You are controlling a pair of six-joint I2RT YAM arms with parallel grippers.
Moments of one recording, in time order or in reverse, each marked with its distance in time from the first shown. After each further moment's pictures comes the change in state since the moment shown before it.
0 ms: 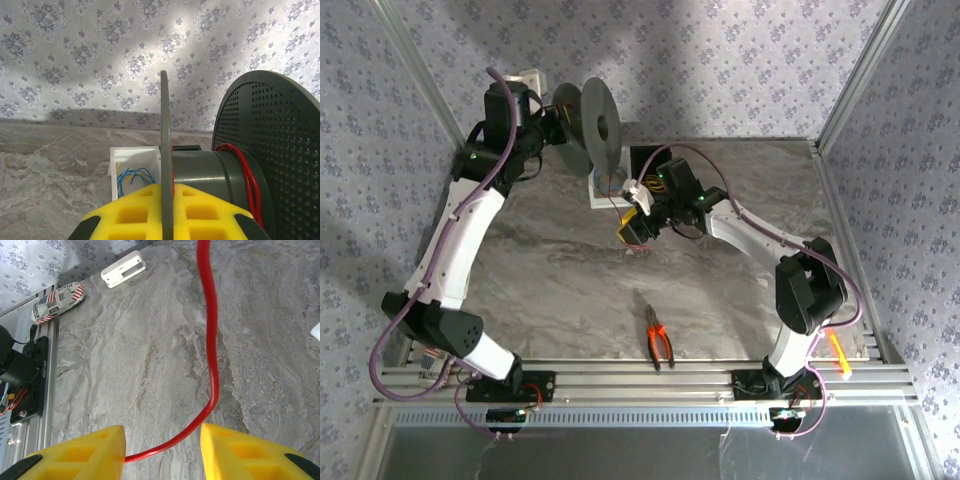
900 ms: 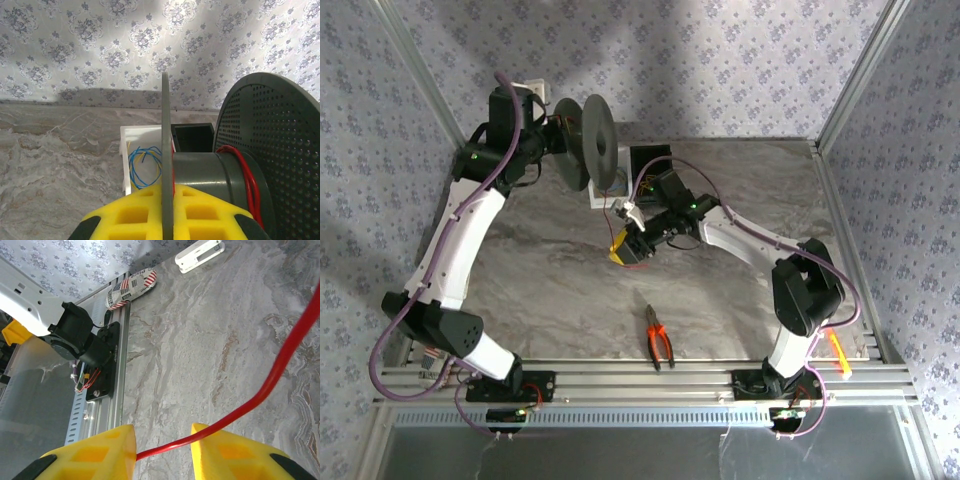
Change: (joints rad) left arm -0.005 0.000 0.000 -0.089 -0.011 0.035; right arm 0.060 0.000 -0.024 -0.086 -0.210 -0.019
